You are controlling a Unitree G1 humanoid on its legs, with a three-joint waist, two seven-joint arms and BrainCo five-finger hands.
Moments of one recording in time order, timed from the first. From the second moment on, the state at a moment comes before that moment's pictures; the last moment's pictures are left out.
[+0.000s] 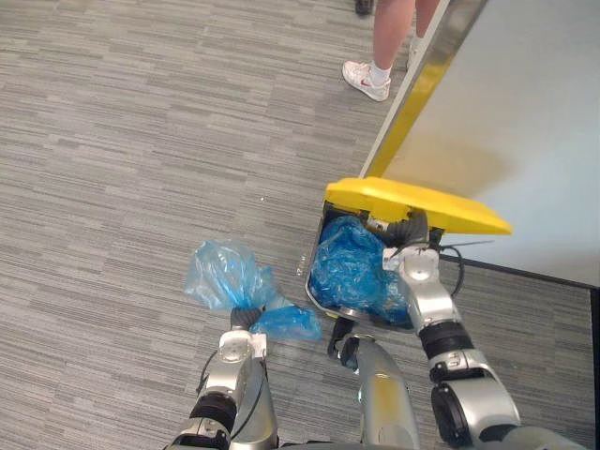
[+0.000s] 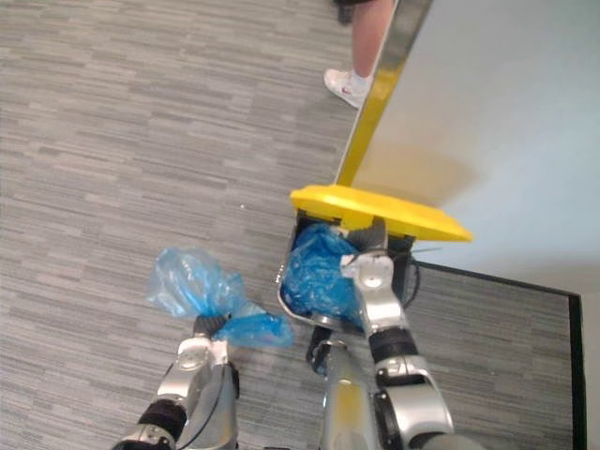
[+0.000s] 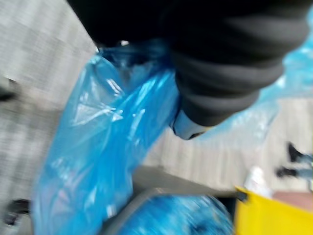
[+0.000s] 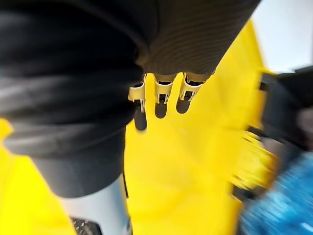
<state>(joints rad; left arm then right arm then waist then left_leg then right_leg) -0.20 0.02 -0.09 0.63 -0.07 -0.04 0.21 -0.58 -0.17 -0.10 0.48 -0.04 0.03 -0.33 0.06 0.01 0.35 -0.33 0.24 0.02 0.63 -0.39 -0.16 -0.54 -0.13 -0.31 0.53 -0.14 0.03</state>
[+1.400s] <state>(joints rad) -0.70 -0.03 -0.54 0.54 -0.09 -0.04 0.19 -0.82 -0.23 -0.03 0.40 0.04 0.05 -0.35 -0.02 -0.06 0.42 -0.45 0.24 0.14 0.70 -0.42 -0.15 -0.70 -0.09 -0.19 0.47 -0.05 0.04</state>
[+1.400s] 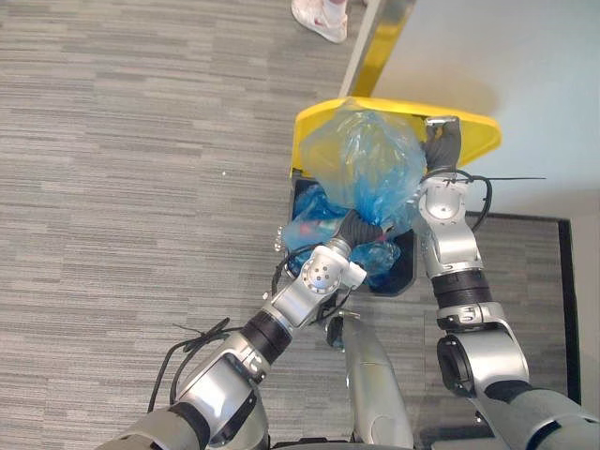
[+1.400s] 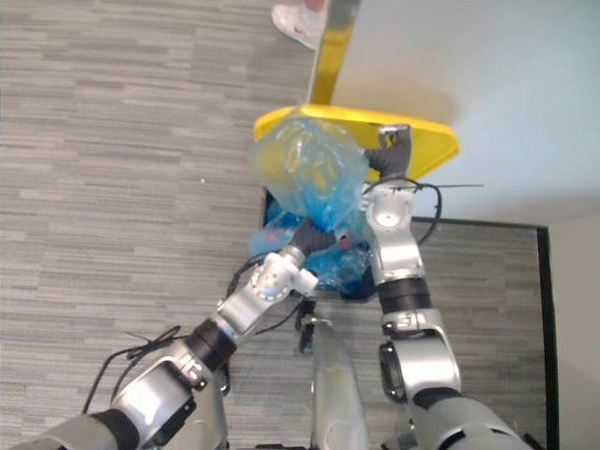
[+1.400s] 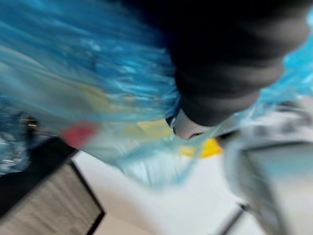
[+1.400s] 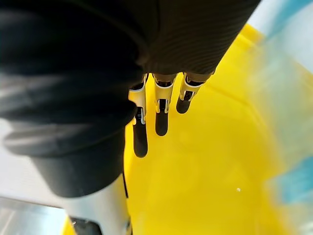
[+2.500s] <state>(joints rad) -0.79 0.00 -0.33 0.81 0.28 0.08 0.23 -0.88 -0.31 0.12 0.33 0.04 0.02 -0.30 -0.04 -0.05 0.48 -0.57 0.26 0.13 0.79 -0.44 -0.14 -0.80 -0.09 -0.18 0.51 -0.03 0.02</state>
